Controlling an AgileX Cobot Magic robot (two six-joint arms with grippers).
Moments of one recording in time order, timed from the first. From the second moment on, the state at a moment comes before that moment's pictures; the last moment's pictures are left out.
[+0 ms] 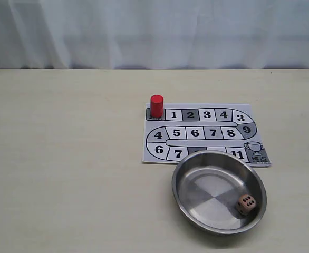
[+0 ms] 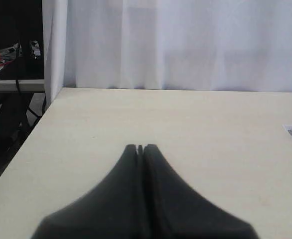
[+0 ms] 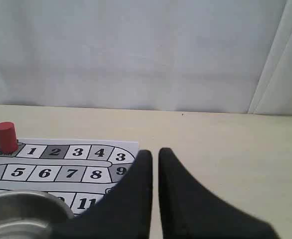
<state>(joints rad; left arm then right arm) -0.04 0.00 0.00 0.18 0.25 -0.18 -0.05 0.00 0.00 0.04 0.16 -0.12</state>
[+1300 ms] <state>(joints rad) -0.04 0.00 0.00 0.18 0.25 -0.18 -0.05 0.38 -0.78 0.17 0.56 -0.14</state>
